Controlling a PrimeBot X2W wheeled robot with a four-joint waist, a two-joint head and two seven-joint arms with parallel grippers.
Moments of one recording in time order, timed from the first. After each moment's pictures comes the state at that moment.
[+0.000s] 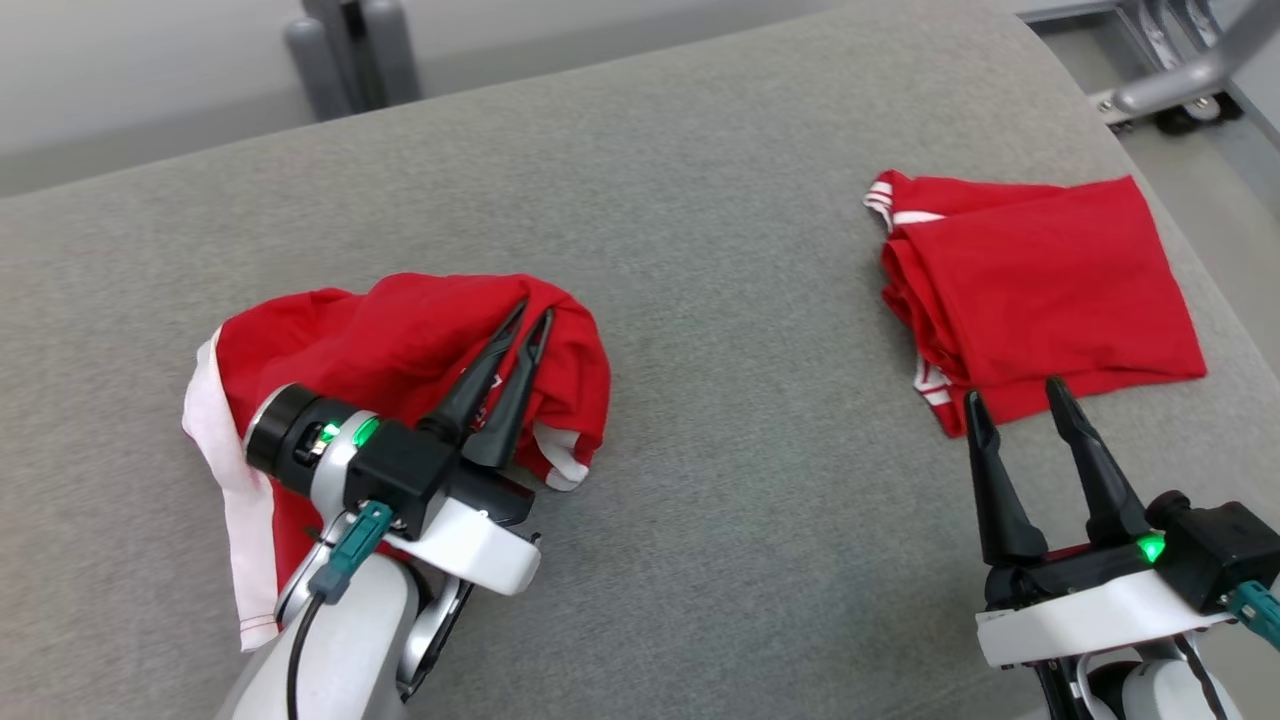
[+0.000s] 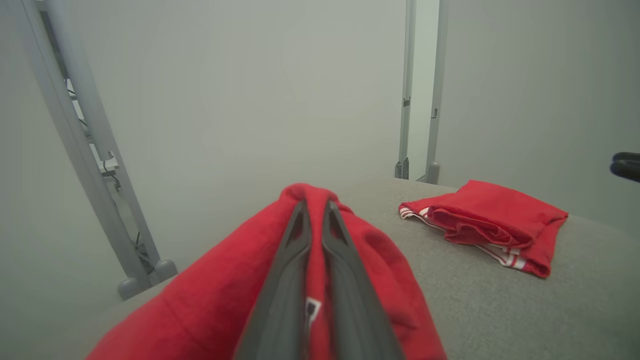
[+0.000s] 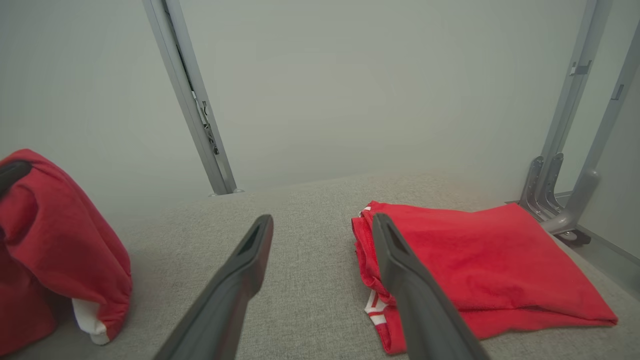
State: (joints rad) left arm -0.35 0.18 -0.42 0.14 -0.15 -0.03 -0.26; right arm -0.08 -0.05 0.09 0.00 0.25 0.13 -0.20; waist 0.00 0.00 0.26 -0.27
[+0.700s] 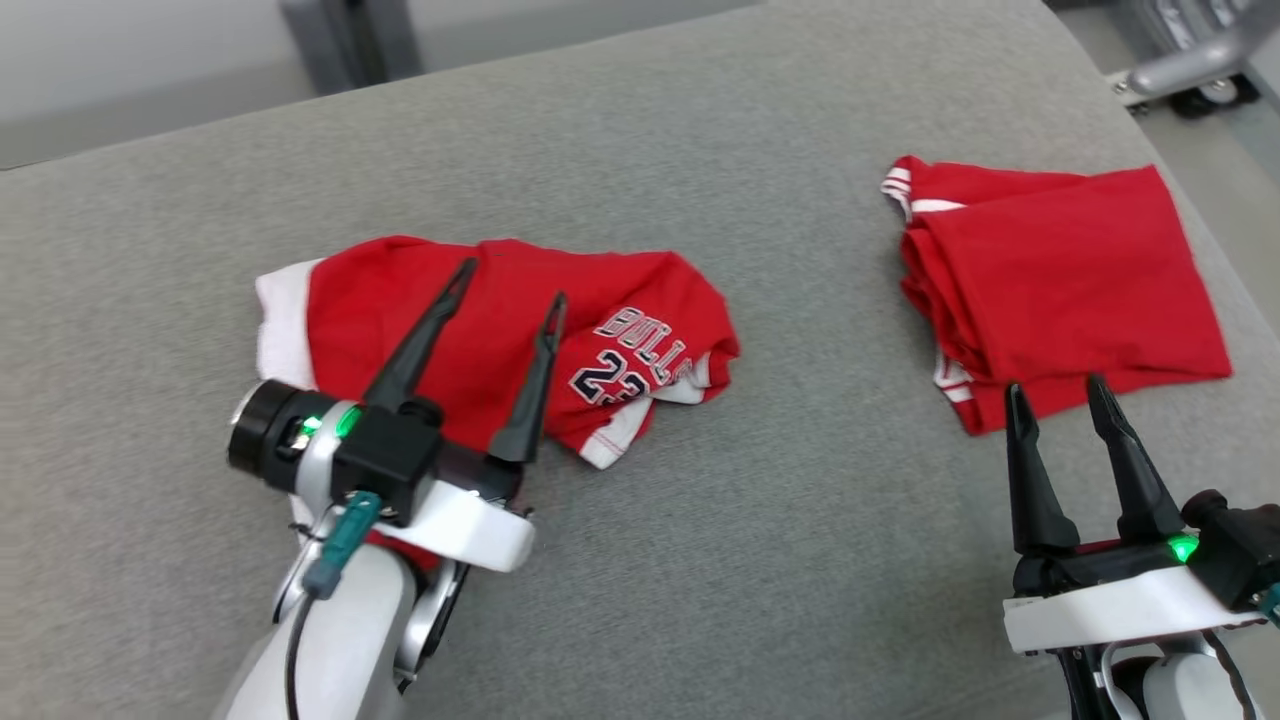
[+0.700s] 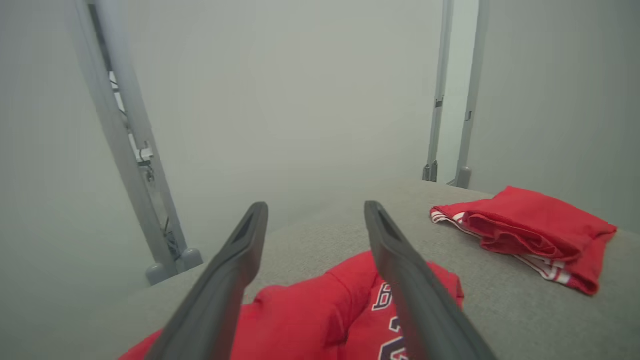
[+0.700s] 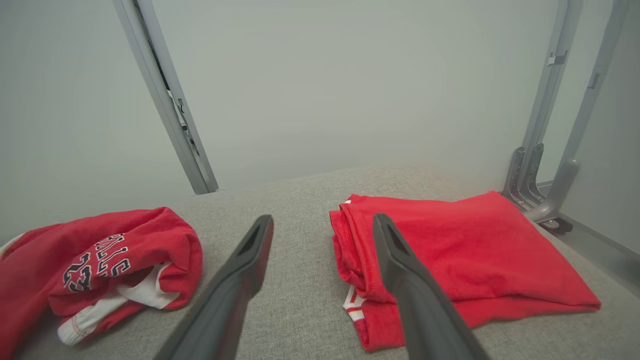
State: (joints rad) left arm -0.37 0.15 -0.41 0.15 -0.13 0.04 -0.26; right arm -0.09 -0.05 0.05 0.06 0.27 0.13 -0.25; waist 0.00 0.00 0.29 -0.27
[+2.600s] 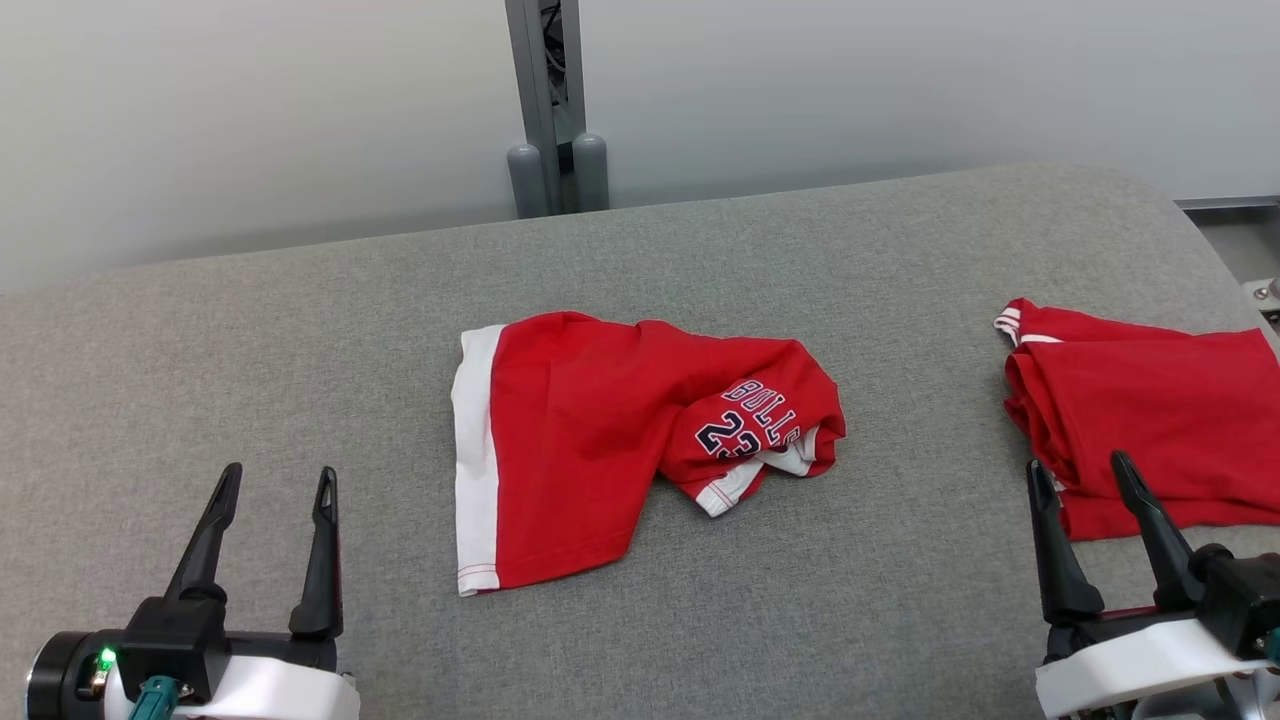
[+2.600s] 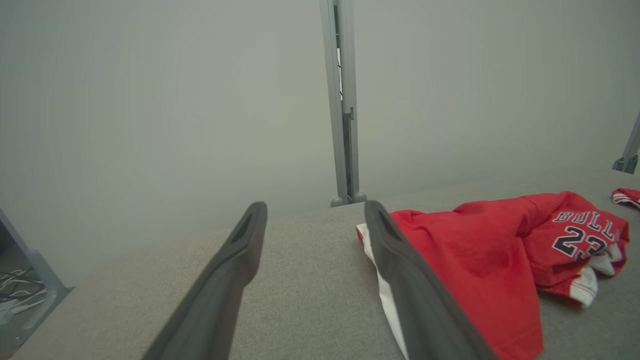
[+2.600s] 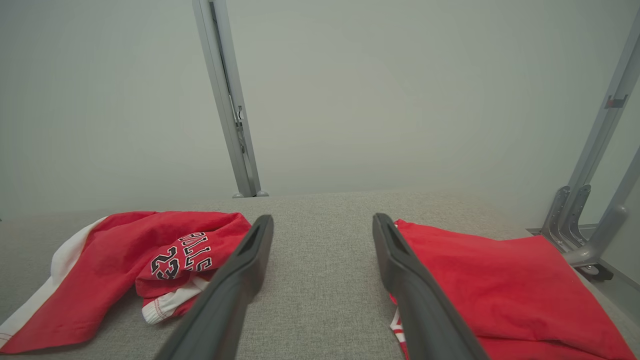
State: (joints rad) left arm 0.05 0.29 -0.18 -0.04 -0.25 0.17 -0.21; right arm 0.03 -0.05 -0.03 0.00 0.16 0.13 -0.12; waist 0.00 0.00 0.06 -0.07
